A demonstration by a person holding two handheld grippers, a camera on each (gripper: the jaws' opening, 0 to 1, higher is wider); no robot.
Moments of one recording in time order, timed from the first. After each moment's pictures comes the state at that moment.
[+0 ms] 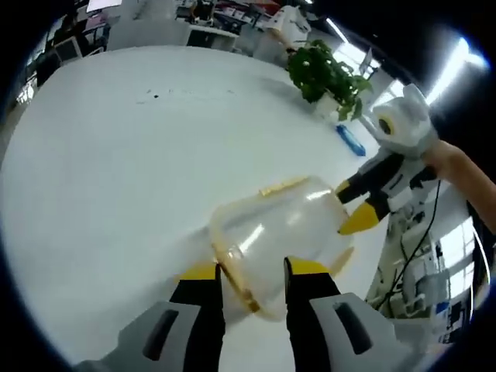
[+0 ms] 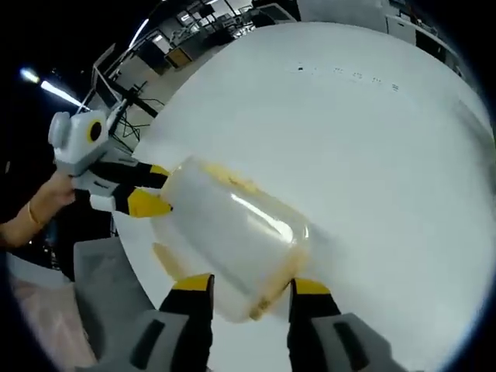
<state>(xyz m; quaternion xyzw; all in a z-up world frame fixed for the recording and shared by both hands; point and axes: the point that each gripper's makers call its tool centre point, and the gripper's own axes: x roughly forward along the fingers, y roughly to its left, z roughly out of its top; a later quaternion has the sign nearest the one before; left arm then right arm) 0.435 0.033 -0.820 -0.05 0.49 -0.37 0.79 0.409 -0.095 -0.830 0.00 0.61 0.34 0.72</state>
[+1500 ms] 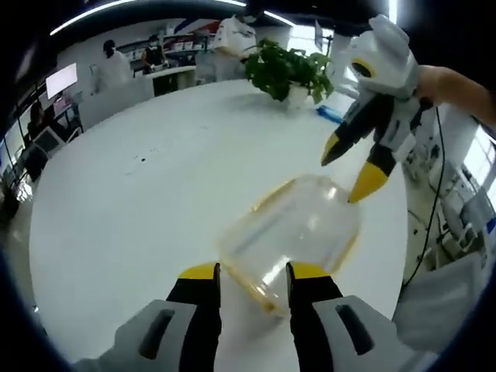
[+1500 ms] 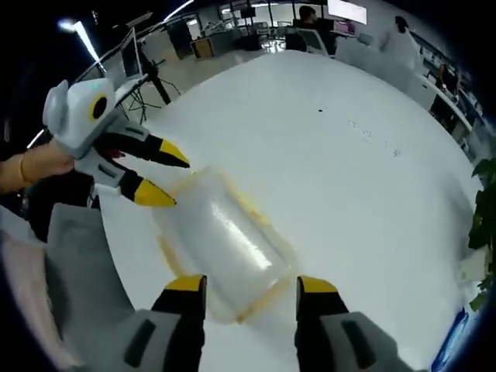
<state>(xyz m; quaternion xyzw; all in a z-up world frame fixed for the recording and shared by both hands) 0.442 0.020 -0.787 0.12 0.34 -0.43 0.83 0.427 -0.090 -0.783 -0.14 0.49 0.38 0.77</state>
